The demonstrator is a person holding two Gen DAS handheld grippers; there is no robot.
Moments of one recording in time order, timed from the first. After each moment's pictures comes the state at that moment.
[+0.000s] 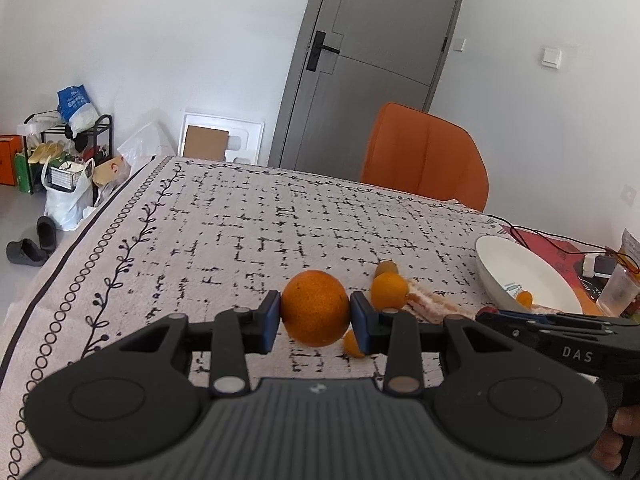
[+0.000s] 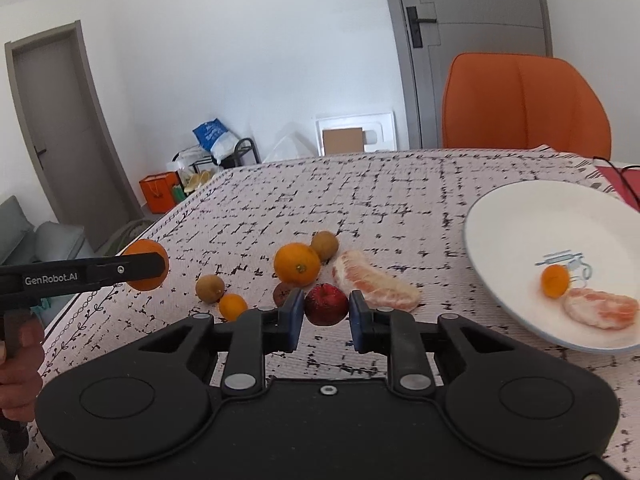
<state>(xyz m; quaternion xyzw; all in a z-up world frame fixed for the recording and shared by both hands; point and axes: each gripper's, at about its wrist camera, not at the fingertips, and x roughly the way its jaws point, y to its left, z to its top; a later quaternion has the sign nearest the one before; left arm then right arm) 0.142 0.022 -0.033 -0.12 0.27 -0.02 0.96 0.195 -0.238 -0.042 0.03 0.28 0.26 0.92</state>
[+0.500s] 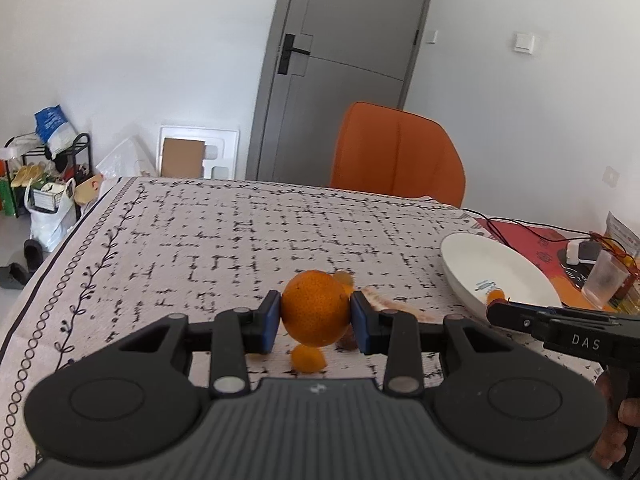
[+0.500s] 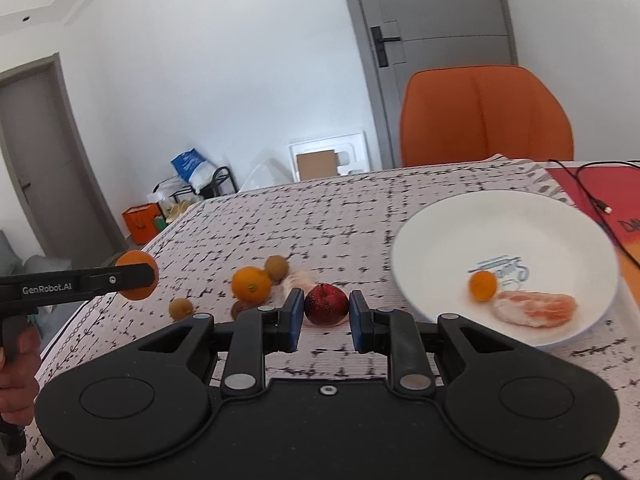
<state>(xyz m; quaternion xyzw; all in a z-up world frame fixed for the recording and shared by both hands) 0.149 -0.016 -0.016 -0.09 0.26 -0.05 0.96 0.191 -0.287 -0.034 0.06 0.26 0.23 0.94</state>
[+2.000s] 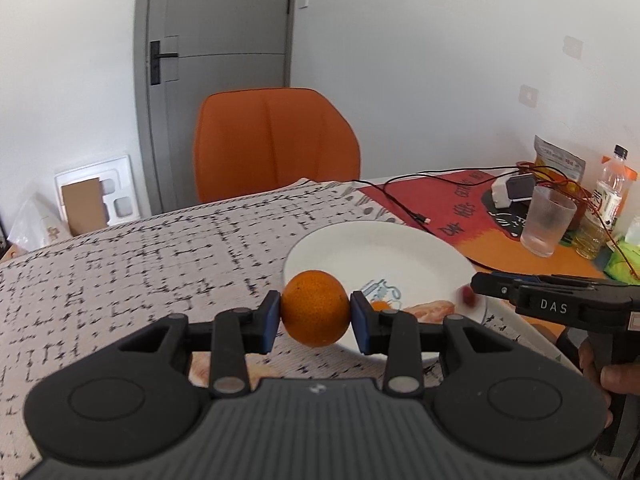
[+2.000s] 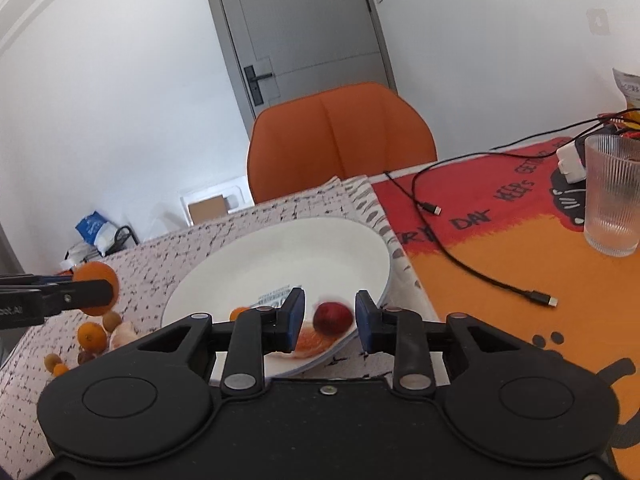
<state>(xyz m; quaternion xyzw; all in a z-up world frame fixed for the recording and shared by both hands) 0.218 -0.166 -0.009 0.03 0.27 -0.18 0.95 0.209 -0.420 -0.055 0.12 0.23 0.08 0.96</state>
